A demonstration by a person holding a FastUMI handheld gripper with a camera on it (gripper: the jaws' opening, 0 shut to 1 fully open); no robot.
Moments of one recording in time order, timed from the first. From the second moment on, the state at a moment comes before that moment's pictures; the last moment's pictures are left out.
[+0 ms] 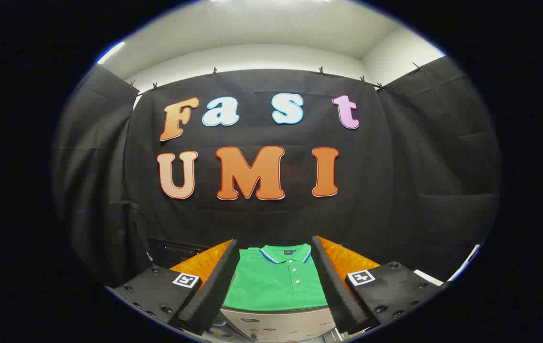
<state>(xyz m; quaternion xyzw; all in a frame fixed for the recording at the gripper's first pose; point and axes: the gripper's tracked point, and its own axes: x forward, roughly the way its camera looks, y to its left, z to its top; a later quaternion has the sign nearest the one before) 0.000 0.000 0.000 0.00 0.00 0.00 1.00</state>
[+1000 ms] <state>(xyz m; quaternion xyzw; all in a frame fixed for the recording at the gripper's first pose) -0.007 -0.009 0.004 0.00 0.00 -0.01 1.00</state>
